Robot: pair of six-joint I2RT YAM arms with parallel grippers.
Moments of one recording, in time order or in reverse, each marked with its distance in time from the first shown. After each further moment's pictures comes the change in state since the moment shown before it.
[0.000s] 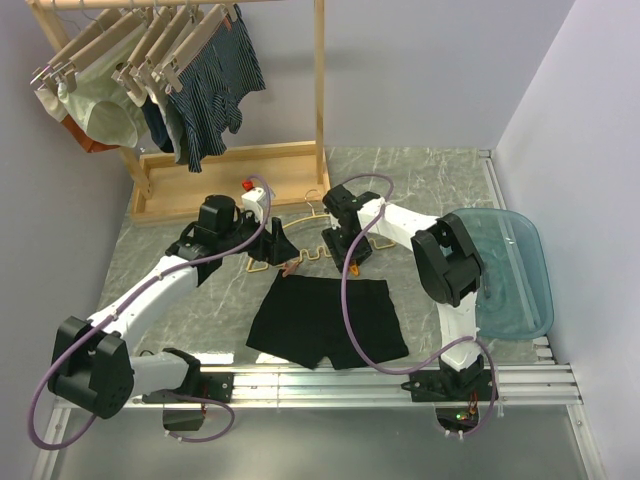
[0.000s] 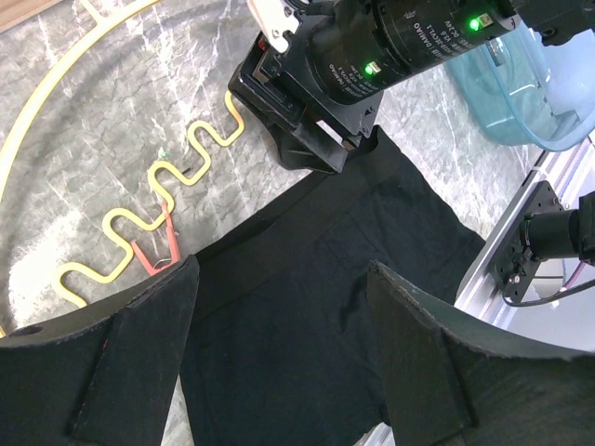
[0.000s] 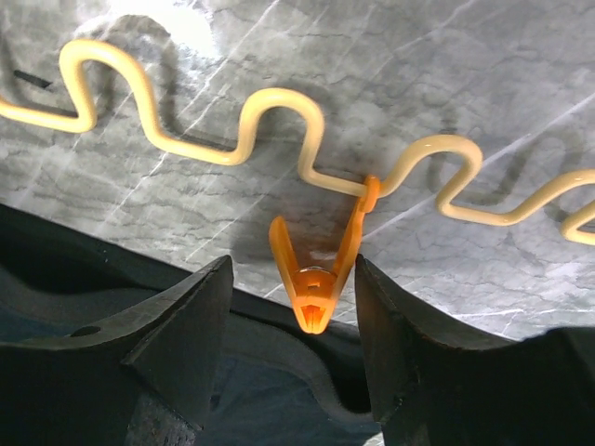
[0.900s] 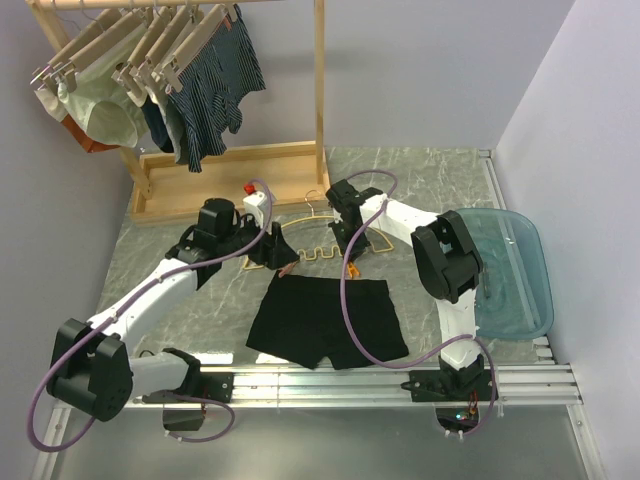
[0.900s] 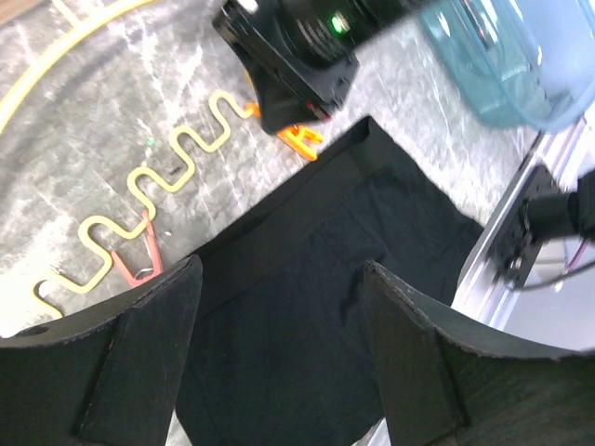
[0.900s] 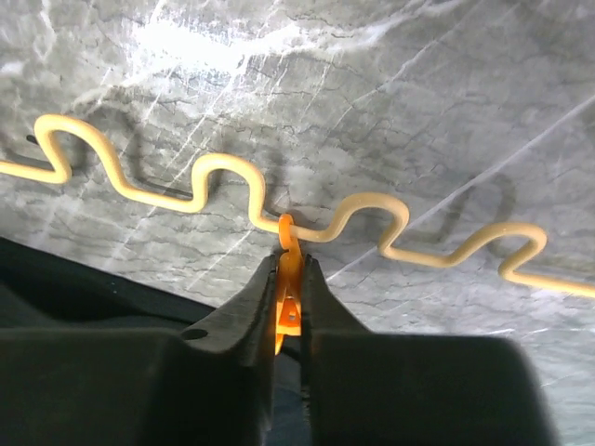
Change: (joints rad) left arm 0.000 -0.010 -0.020 0.016 0.034 0.027; right arm -0.033 0.029 0.037 0.017 -0.006 0.041
